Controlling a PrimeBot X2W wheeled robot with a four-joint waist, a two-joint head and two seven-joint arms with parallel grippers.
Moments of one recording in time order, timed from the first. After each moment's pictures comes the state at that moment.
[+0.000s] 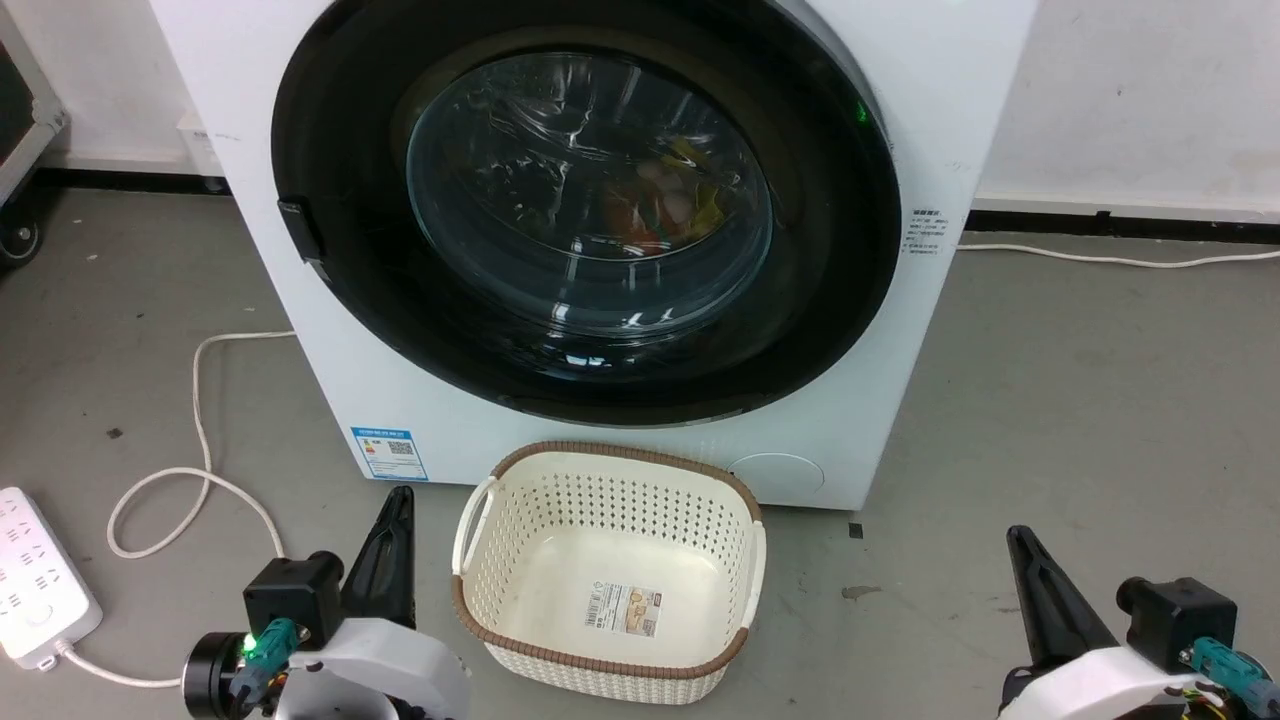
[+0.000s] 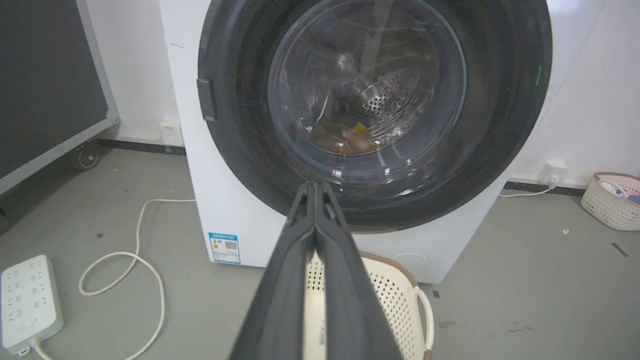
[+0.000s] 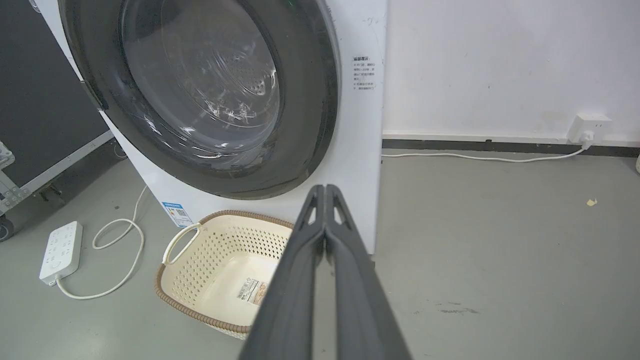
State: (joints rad) left arm -0.06 0.21 -0.22 0.10 -0.35 0.14 -0.14; right arm 0.04 -0.05 -0.03 0.06 0.16 0.13 -0.04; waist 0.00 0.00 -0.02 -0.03
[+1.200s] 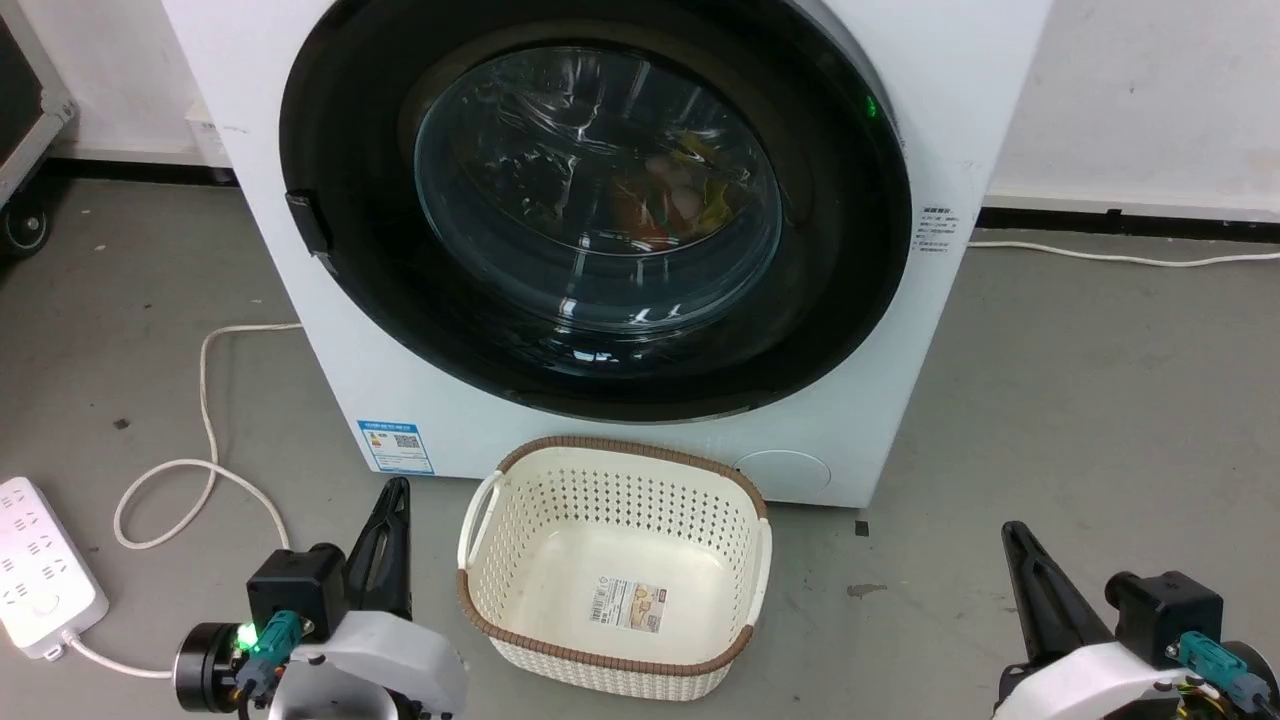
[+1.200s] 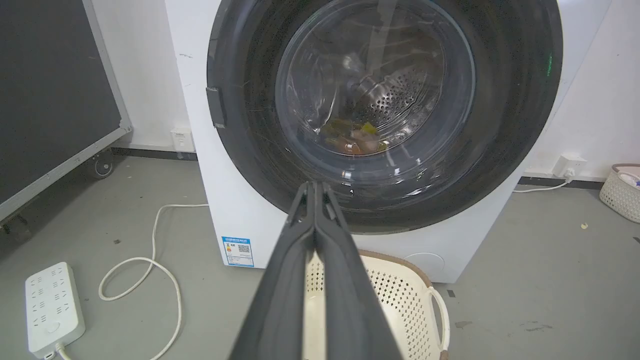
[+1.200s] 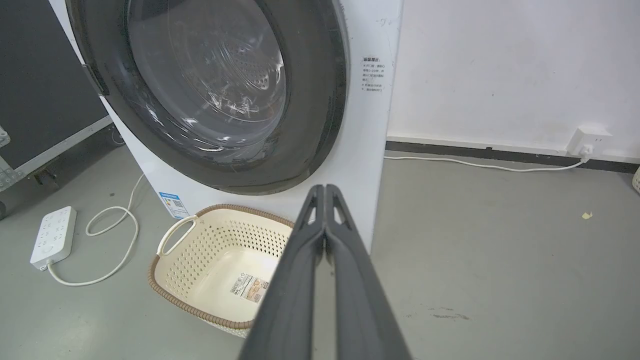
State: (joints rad) left arm -0.05 0.16 -0.15 0.07 -0.24 0.09 -0.10; right arm 0.04 -0.05 -0.02 0.04 0.11 0.13 -0.03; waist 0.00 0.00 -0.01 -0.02
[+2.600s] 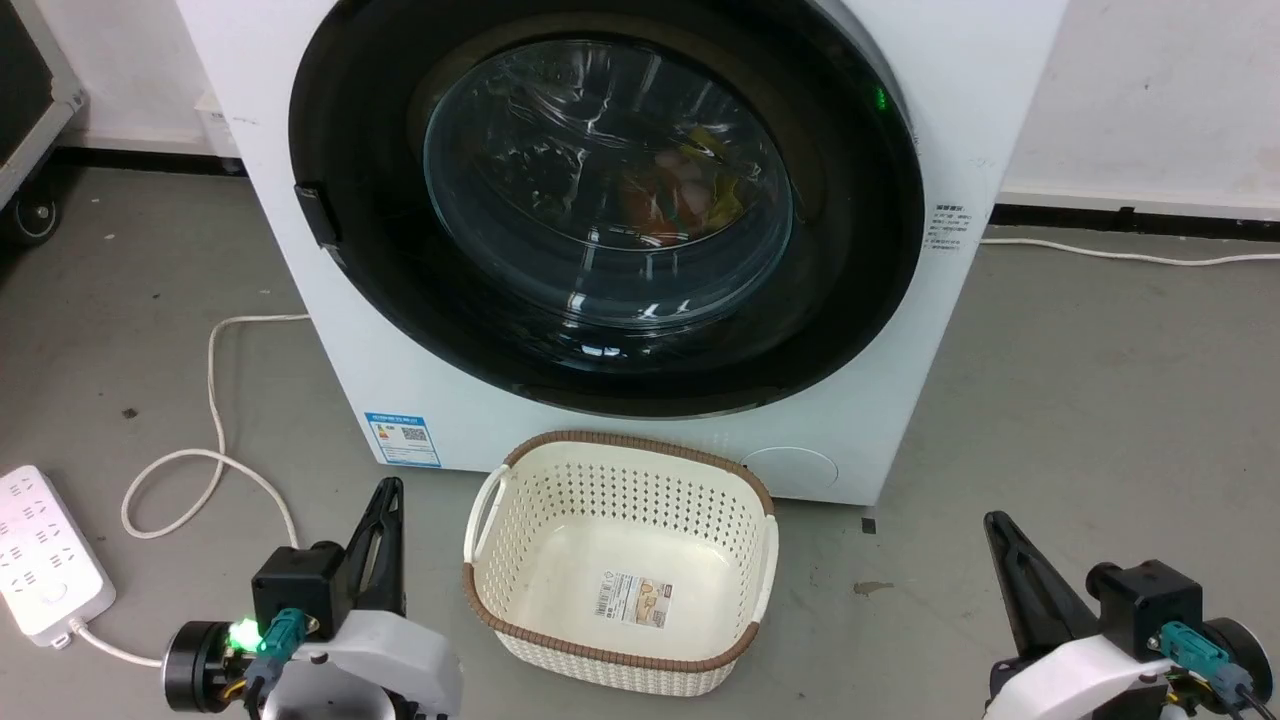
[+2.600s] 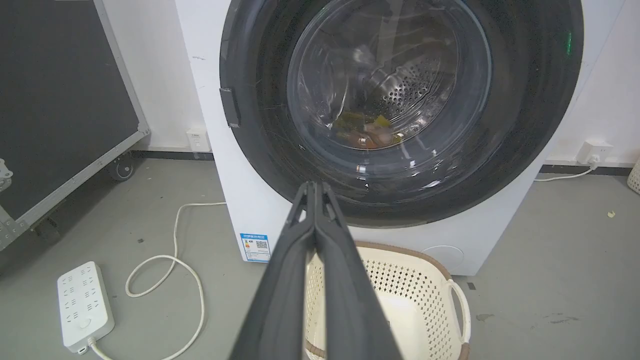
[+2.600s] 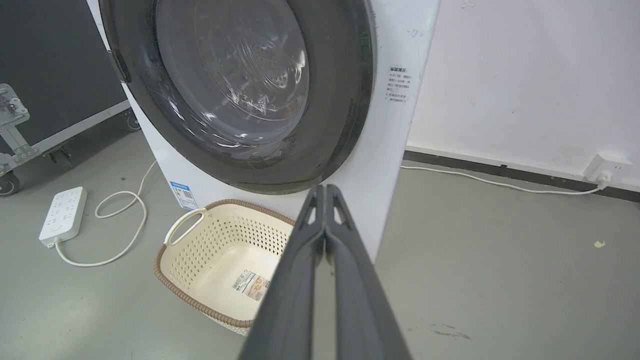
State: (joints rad) left arm -0.03 0.10 -0.07 0.04 -0.11 0.04 -0.04; right arm 0.03 -0.05 -0.01 0.02 0.05 0.13 -0.02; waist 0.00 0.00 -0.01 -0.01
